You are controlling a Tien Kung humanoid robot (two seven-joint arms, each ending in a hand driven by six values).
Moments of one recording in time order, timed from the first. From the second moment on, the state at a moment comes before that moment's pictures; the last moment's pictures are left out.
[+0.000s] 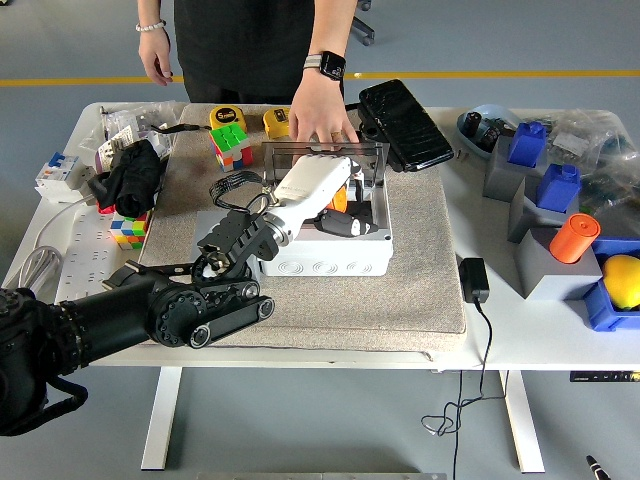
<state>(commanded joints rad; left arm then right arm) -0.96 0.00 -0.12 -0.80 1.47 0.59 0.09 0.04 -0.23 0.64 0.46 -0.05 -0.31 0.09</state>
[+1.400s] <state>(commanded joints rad) -0.87 0.04 -0.45 -1.05 1.55 0.60 0.03 0.03 -0.22 0.66 0.46 -0.05 -0.31 0.10</state>
